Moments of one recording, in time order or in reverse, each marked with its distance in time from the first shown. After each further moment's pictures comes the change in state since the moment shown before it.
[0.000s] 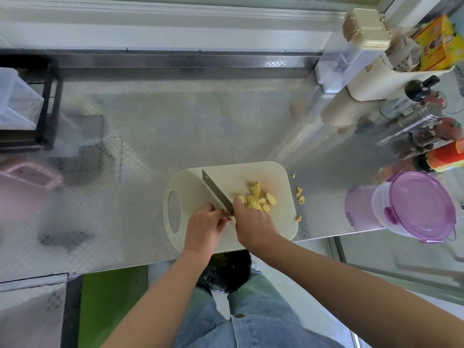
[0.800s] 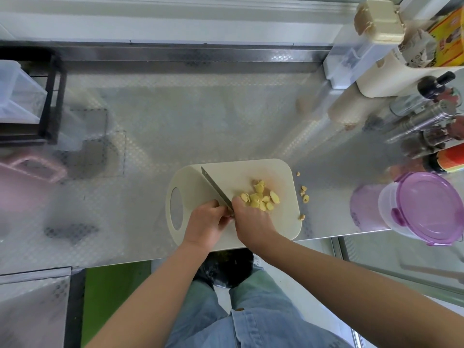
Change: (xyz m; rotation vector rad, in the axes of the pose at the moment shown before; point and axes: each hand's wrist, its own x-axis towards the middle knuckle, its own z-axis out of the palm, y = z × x) left_hand 0.006 -0.006 -0.003 -0.026 -0.030 0.112; right_hand 0.006 0.000 0.004 0.006 -0.041 -0.016
